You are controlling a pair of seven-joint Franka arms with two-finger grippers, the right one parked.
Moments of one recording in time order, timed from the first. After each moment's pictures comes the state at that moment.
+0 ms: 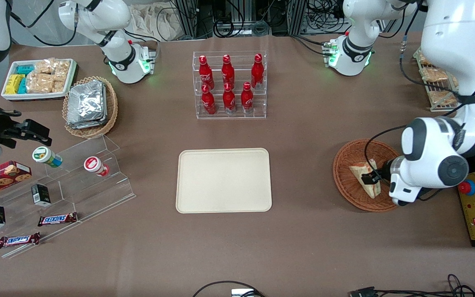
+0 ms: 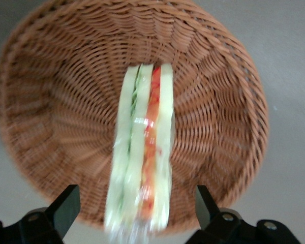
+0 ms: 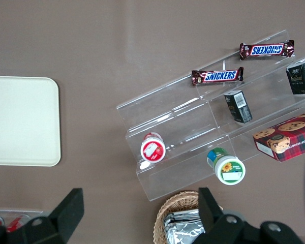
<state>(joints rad) -0.01 0.48 -0.05 -1.80 -0.04 2.01 -0.53</state>
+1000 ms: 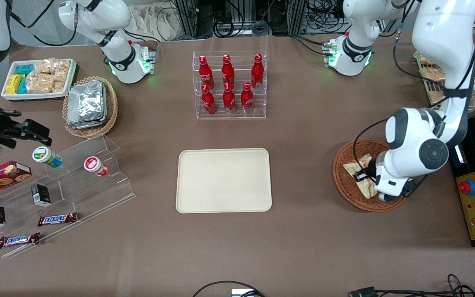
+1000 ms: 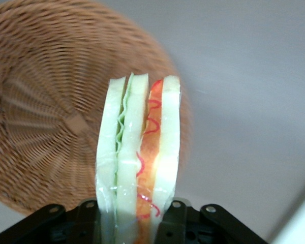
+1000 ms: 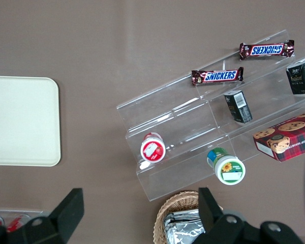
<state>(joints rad) -0.02 0.35 -0.18 -1.83 -0.05 2.05 -0.53</state>
